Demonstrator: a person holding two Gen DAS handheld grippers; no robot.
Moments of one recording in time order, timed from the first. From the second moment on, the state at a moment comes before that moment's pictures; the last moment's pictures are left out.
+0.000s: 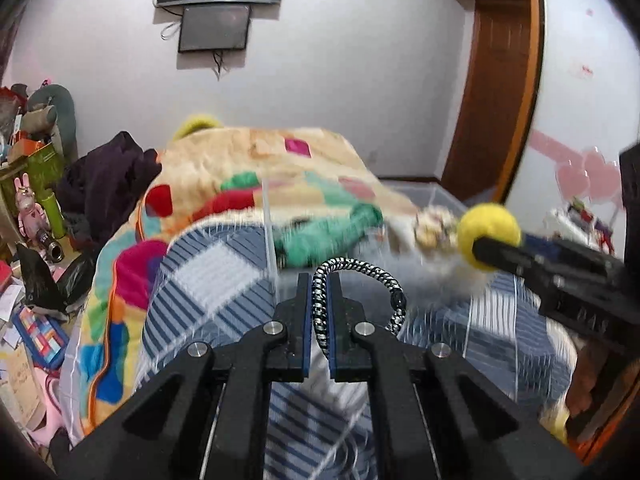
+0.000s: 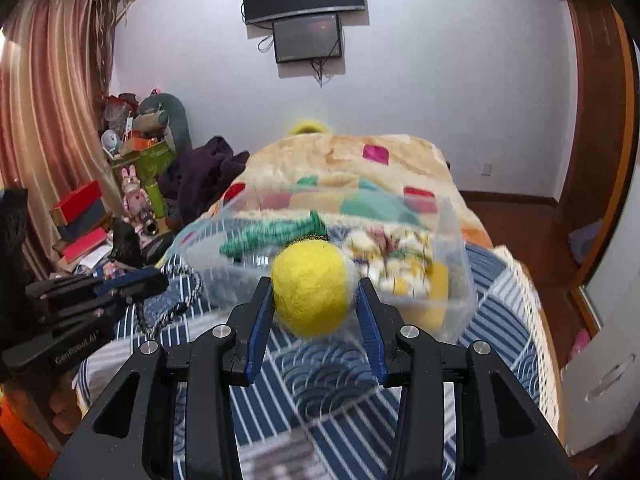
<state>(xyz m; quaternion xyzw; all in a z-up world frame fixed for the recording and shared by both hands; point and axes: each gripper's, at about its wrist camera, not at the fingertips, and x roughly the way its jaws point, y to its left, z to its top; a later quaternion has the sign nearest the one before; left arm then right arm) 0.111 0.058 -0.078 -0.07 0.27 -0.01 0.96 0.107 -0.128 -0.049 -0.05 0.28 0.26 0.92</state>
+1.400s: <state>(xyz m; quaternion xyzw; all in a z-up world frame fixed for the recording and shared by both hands) 0.079 0.037 0.001 -0.07 0.16 -0.02 0.98 0.089 -0.163 0.019 -0.01 0.19 0.26 0.95</state>
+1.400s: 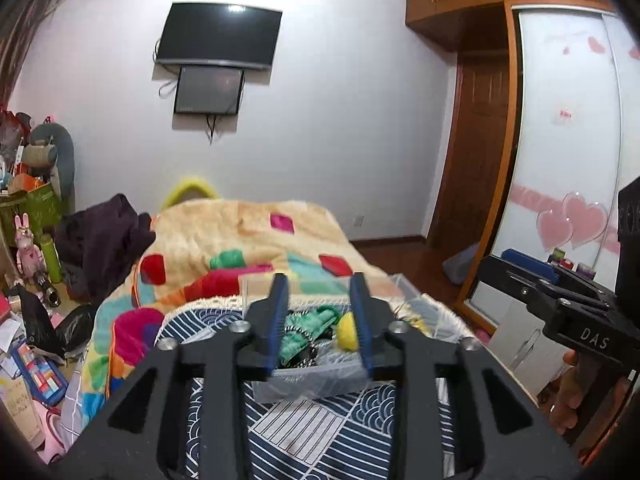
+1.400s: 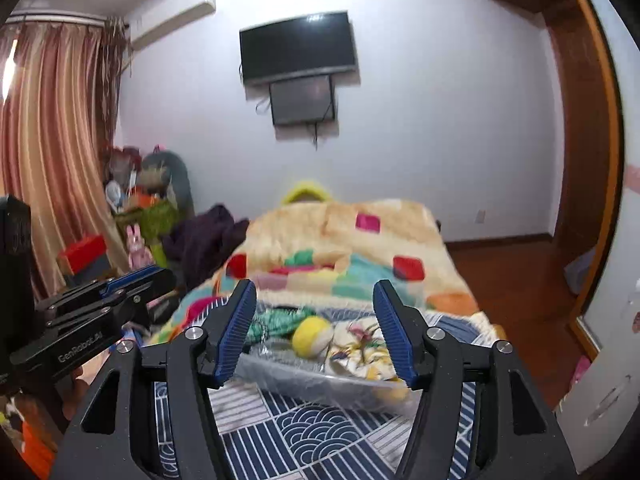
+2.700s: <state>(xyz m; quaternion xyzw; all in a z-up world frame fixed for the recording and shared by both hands) 0.037 0.022 0.013 -0.04 0.11 -0.02 0.99 0.057 -0.180 0.026 -0.01 0.12 0.23 0.97</state>
